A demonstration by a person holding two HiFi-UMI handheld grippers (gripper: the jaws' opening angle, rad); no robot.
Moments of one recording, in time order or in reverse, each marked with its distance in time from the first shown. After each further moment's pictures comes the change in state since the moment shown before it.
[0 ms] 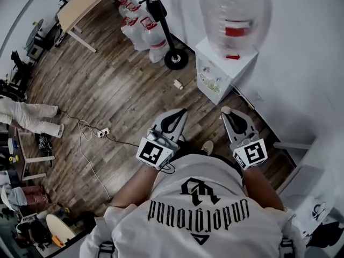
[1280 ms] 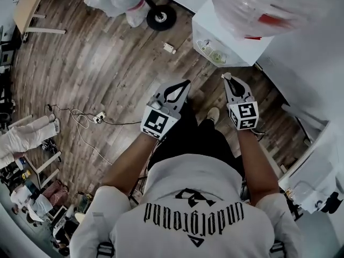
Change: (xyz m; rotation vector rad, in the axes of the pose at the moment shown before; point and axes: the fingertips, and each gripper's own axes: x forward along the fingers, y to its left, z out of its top) left arm 0.148 0.150 -0.208 -0.050 0.266 -0.246; right arm 0.169 -0.134 -0.274 0.219 0.474 -0.274
